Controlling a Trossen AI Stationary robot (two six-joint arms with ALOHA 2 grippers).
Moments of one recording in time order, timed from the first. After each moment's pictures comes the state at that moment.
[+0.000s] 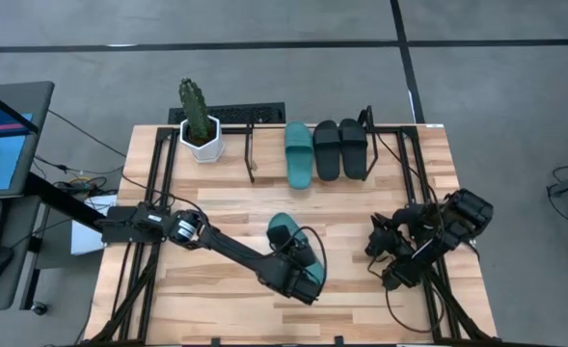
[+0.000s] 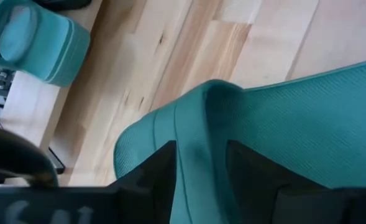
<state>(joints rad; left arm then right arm) -0.42 2.43 2.10 -1.23 -0.80 -0.74 0.90 1.85 0.65 -1.24 0.94 1.57</state>
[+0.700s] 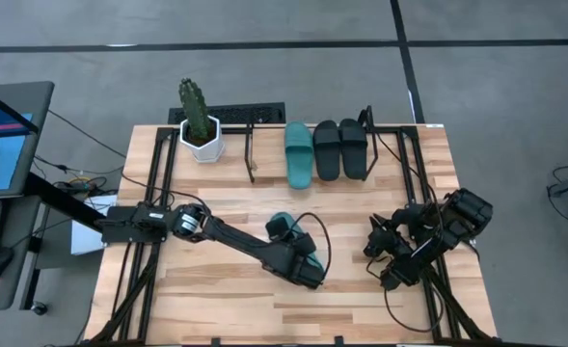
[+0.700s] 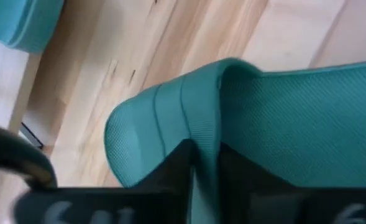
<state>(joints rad) -0.34 2.43 2.11 -1.29 -0.63 -0.77 0.89 1.85 0.63 -1.15 0.94 1.57</state>
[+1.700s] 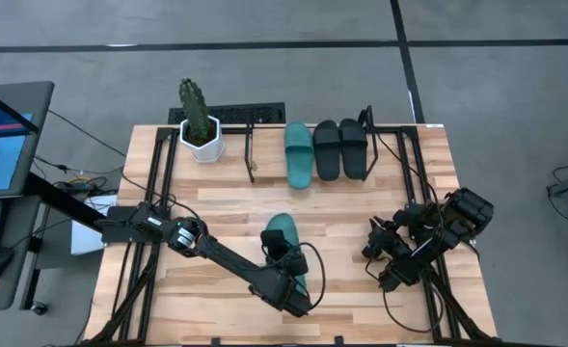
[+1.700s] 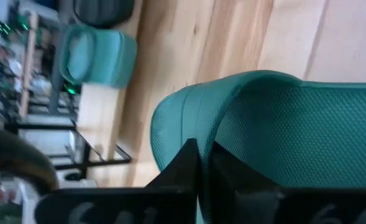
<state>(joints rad) -0.48 2.46 2.22 -1.57 -0.90 -0.76 0.89 1.85 0.63 -1.09 0.89 1.62</state>
